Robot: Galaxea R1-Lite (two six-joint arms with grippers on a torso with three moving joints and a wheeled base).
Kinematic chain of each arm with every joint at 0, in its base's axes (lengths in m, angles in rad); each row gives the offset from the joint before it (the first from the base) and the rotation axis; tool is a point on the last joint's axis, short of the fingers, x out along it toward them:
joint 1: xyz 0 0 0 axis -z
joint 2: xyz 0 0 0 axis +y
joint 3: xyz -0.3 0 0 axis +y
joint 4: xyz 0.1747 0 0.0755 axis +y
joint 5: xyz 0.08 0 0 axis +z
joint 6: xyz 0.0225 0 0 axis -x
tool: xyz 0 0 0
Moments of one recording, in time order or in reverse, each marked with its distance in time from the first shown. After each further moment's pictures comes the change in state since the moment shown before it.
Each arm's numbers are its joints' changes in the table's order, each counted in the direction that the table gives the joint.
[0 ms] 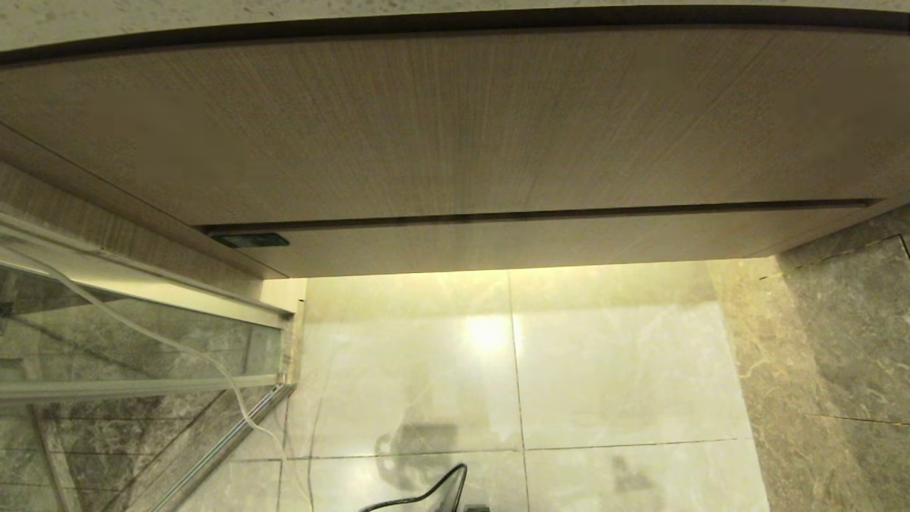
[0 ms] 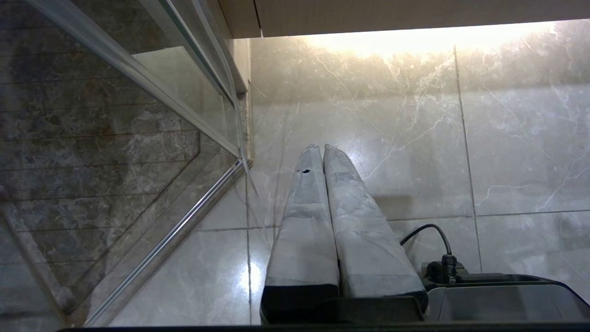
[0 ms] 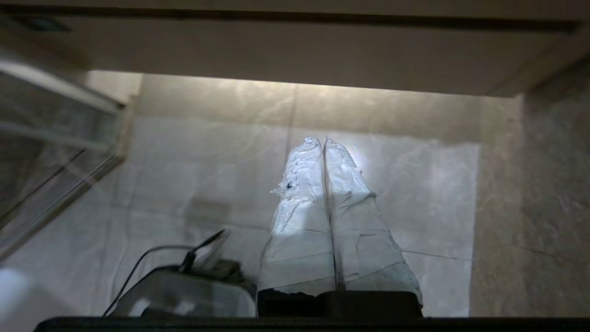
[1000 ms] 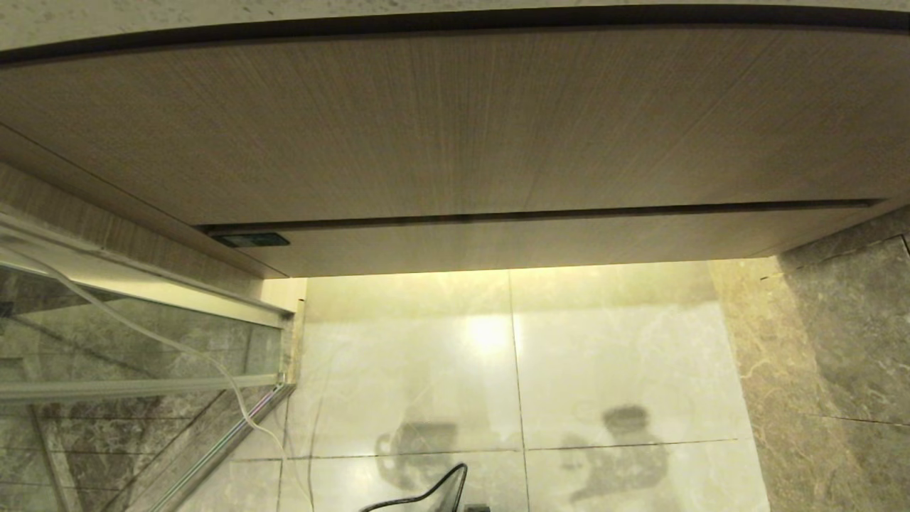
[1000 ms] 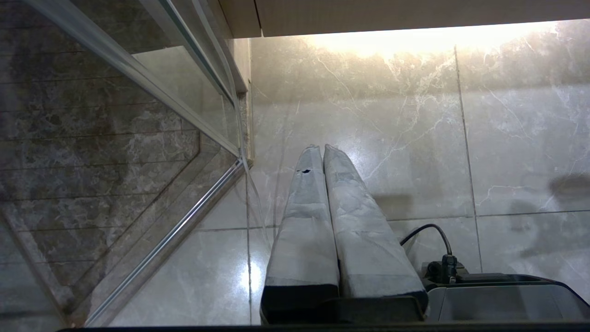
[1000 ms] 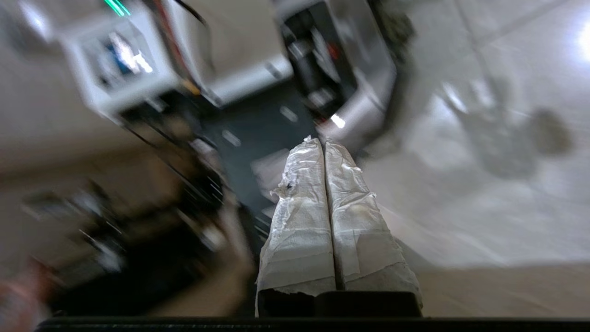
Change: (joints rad) left arm 0.000 0.000 0.000 0.001 0.000 0.000; right arm -0.158 0.696 -0.576 1.067 0.410 0.895
